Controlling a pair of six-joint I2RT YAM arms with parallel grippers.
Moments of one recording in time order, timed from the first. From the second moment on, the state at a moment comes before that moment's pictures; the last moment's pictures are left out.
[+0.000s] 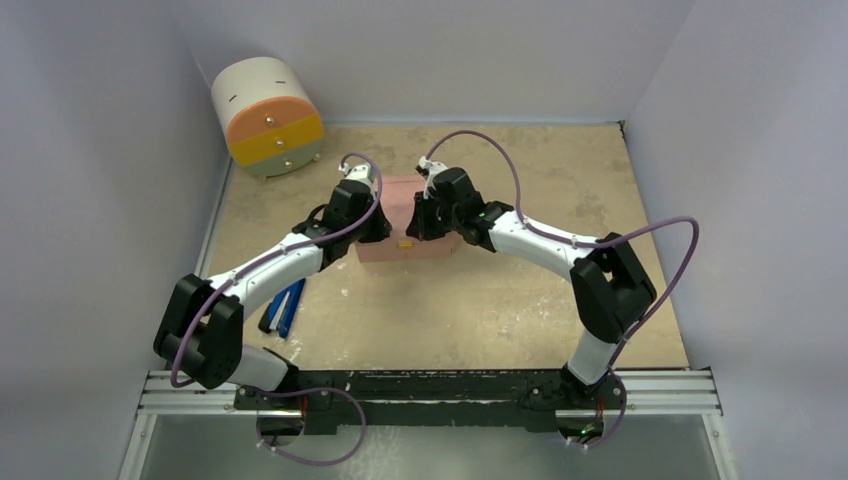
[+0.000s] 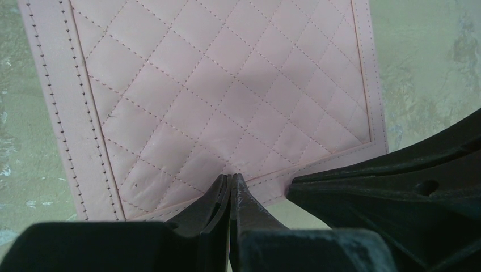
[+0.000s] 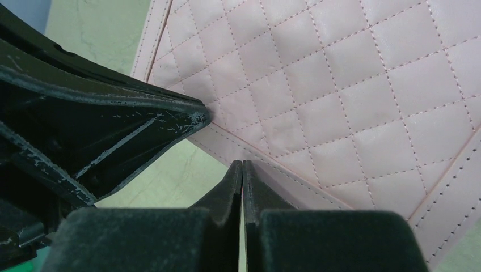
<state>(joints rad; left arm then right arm) -0.52 1.43 0.91 -0.14 -0.05 -0.55 0.71 1.75 1.24 -0.18 -0.17 0.45</state>
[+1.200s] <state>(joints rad) -0.52 1.33 1.24 -0.55 -0.19 -0.45 0.68 1.60 1.29 -0.43 0.01 0.36</state>
